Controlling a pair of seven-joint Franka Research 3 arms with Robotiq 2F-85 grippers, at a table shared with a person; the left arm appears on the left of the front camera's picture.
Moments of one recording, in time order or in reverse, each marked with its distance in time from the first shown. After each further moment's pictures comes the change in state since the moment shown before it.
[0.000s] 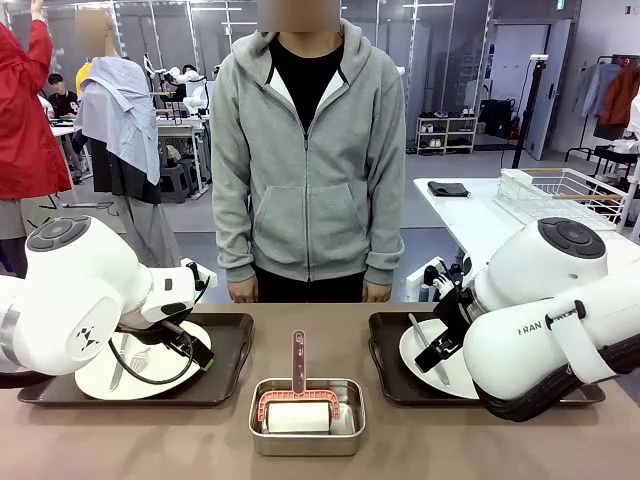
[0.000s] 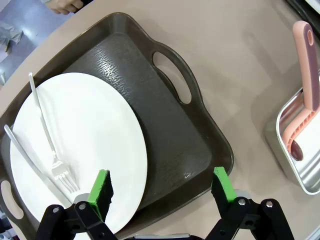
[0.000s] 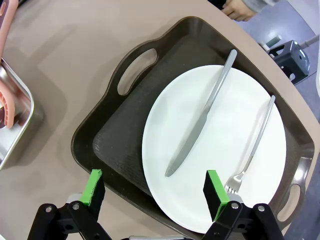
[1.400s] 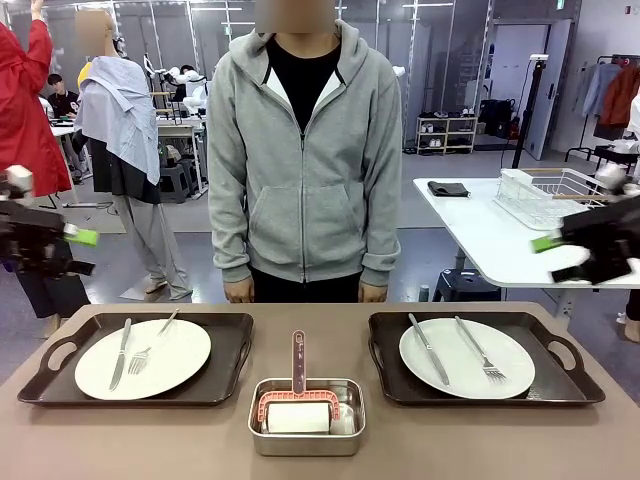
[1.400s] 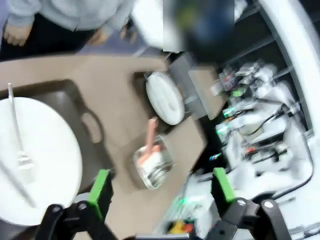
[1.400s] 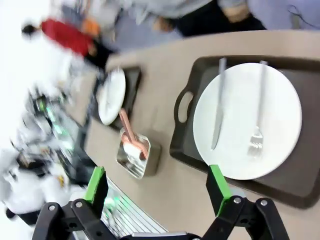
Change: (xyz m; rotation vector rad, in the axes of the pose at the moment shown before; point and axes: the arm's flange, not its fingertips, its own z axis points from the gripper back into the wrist) left arm -0.077 0.232 0.132 -0.919 -0.435 0.593; right arm -0.079 -0.233 0.145 0.712 -0.264 -0.807
